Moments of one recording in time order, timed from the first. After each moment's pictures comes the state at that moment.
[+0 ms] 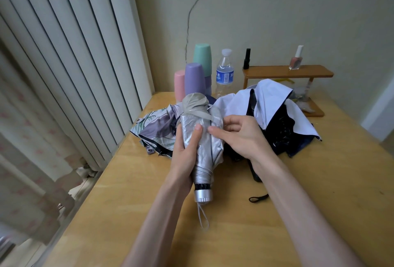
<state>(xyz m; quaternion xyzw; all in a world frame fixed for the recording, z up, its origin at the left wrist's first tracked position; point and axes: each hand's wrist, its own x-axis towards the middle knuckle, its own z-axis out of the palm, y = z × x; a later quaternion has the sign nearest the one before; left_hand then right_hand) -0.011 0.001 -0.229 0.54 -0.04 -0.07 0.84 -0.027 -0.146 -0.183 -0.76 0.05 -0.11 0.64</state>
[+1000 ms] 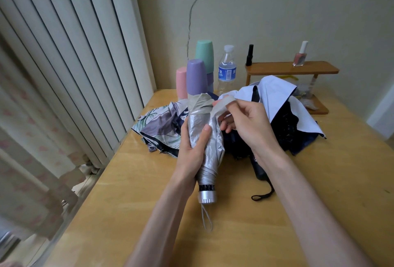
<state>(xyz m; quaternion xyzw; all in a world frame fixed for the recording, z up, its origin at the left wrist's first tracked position) -0.011 -0.003 -0.236 0.61 -0.06 -0.04 0.79 -0.023 -0.143 -0.168 -0.74 0.00 -0.19 0.65</state>
